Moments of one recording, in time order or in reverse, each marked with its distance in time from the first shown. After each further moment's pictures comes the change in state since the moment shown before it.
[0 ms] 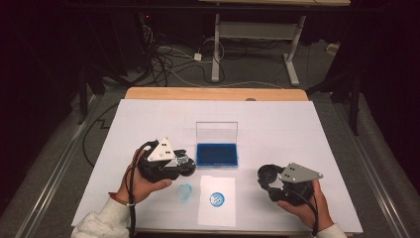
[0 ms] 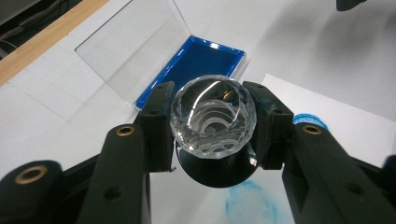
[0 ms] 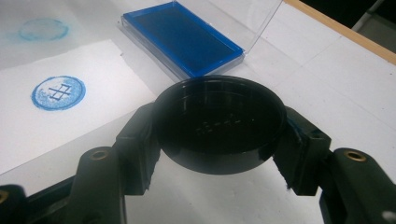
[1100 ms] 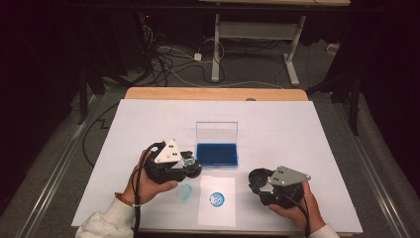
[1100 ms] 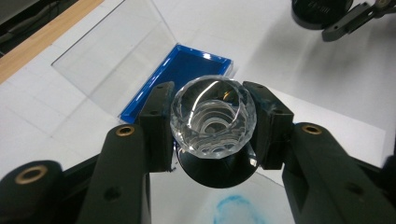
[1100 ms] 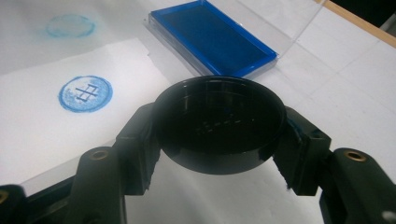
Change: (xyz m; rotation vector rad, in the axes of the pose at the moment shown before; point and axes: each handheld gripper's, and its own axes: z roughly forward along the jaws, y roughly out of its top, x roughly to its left) left arm -0.010 0.010 0.011 -0.009 -0.029 0.024; right arm 0.018 0.005 0.015 0.012 0.061 -0.029
